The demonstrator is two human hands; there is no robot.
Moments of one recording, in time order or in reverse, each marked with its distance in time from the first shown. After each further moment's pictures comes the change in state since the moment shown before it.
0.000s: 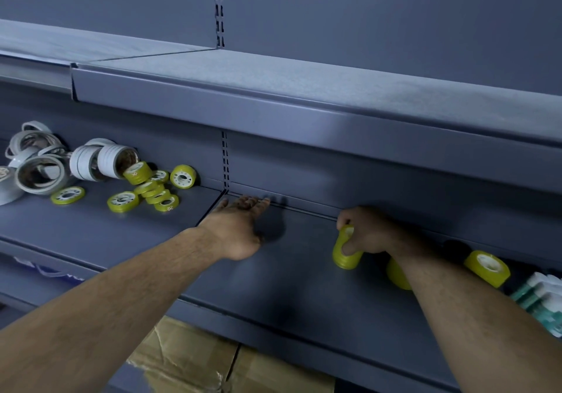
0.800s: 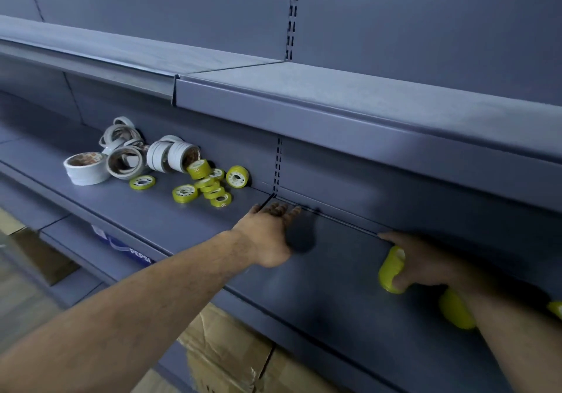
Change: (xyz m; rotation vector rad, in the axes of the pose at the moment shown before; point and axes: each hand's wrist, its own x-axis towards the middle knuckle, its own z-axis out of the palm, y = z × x) left_hand -0.016 -0.023 0.010 0.006 0.066 -0.089; right_hand -0.003 0.002 0.003 -0.013 -0.174 0.003
